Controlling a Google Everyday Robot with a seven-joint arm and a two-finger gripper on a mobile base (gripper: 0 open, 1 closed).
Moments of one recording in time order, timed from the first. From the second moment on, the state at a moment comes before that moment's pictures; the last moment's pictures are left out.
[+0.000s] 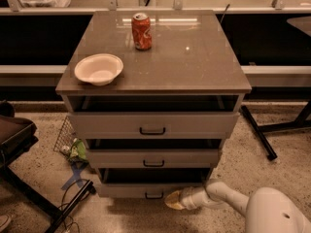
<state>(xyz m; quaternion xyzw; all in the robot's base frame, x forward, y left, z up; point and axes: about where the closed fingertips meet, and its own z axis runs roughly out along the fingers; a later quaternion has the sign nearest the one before) 0.520 -0.075 0.168 -0.52 0.71 0.34 0.32</state>
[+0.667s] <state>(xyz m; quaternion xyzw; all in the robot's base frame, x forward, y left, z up) 0.575 -0.065 0.185 -0.52 0.72 0.32 0.34</state>
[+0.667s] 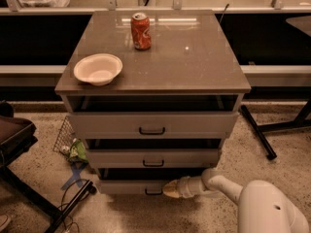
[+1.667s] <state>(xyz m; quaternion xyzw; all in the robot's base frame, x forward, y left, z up) 0.612 -0.053 0.196 -0.50 0.73 0.31 0.36</state>
